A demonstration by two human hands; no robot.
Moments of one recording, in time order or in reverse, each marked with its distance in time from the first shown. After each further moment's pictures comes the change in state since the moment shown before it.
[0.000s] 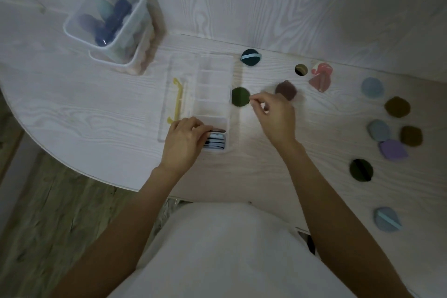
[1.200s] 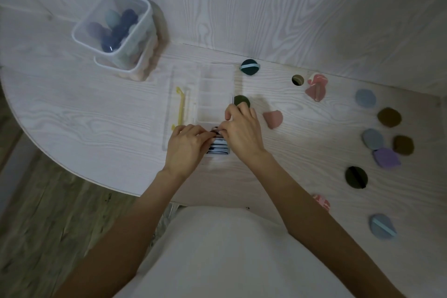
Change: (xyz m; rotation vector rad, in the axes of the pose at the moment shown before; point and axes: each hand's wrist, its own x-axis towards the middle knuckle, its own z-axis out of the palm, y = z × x) left_hand 0.004 0.007 0.002 0.068 0.079 0.049; right_hand -0.014 -0.041 0.038 -0.427 -0.150 -0.317
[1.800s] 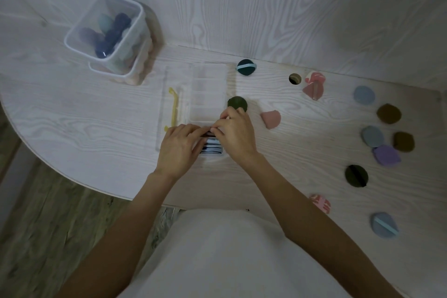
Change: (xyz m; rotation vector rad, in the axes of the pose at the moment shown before) left_hand 0.001 -0.015 0.001 -0.038 -0.031 0.011; right_hand 0.005 -0.006 0.007 0.302 0.007 0.177
